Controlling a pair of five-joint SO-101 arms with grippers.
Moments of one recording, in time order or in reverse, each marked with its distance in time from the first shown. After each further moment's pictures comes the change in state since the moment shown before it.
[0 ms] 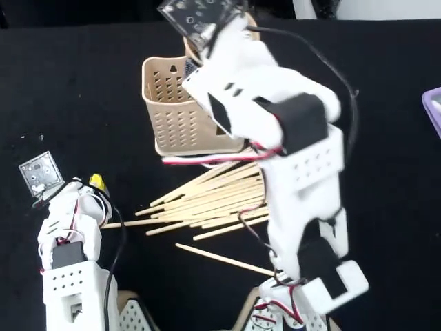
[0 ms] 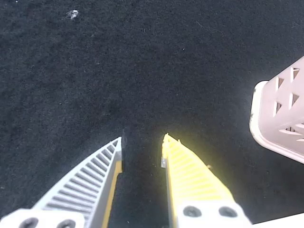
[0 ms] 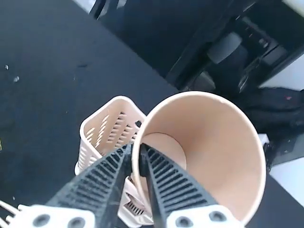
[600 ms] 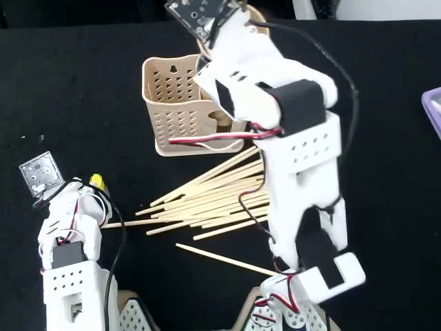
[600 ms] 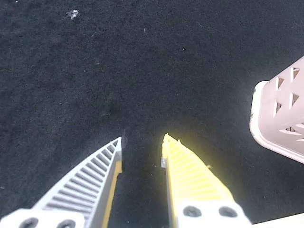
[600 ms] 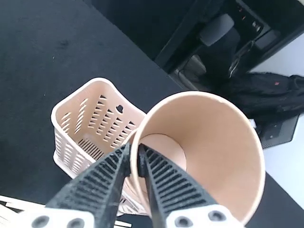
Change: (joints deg) left arm 0.0 0.0 0.0 0.0 0.0; right arm 4.0 3.3 0.3 -0.2 4.5
